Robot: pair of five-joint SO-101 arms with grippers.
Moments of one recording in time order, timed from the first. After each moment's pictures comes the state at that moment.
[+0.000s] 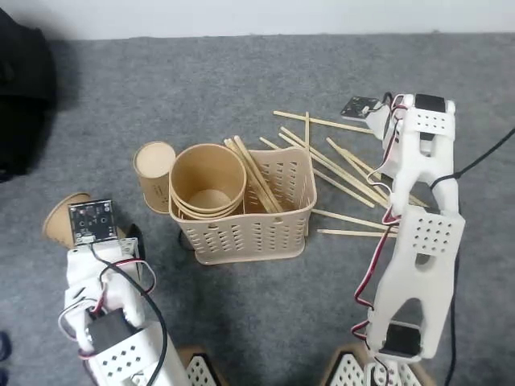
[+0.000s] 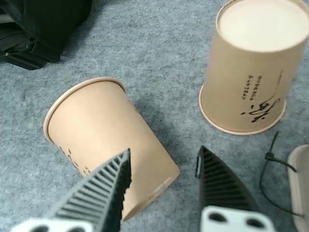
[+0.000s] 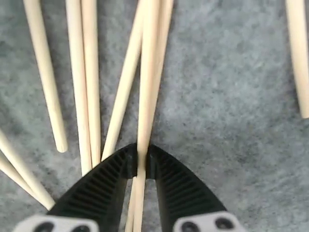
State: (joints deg) left arm -33.3 -93.8 92.2 53.0 -8.3; right arm 7.2 52.4 -42.6 90.1 65.5
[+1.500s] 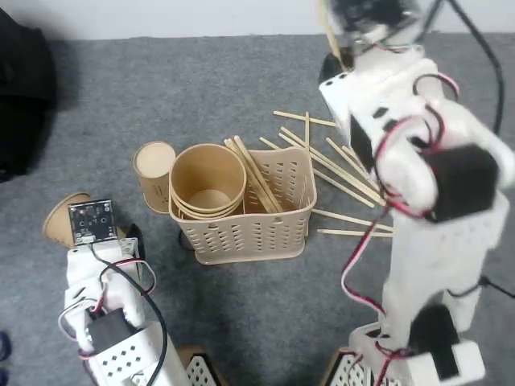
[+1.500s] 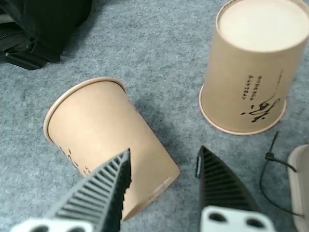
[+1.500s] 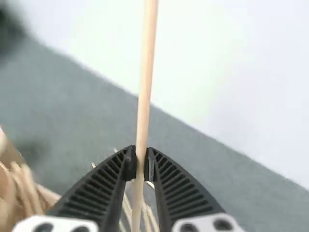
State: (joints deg) left arm -33.3 -93.8 92.2 53.0 -8.3; right arm -18.6 -12.6 -45.6 88.4 14.4
